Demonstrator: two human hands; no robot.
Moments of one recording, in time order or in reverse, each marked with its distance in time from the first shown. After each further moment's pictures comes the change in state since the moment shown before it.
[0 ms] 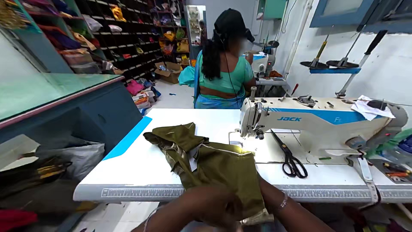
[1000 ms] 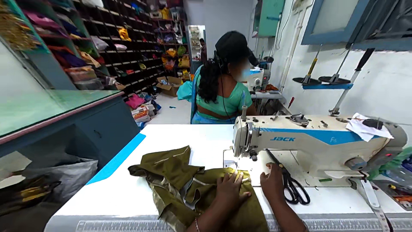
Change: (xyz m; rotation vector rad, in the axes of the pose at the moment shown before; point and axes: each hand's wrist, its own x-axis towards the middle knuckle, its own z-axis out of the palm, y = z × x) left_hand 0.150 -0.036 0.002 0.181 0.339 -0.421; right_hand 0.072 0.007 -0.071 -0.502 0.708 0.070
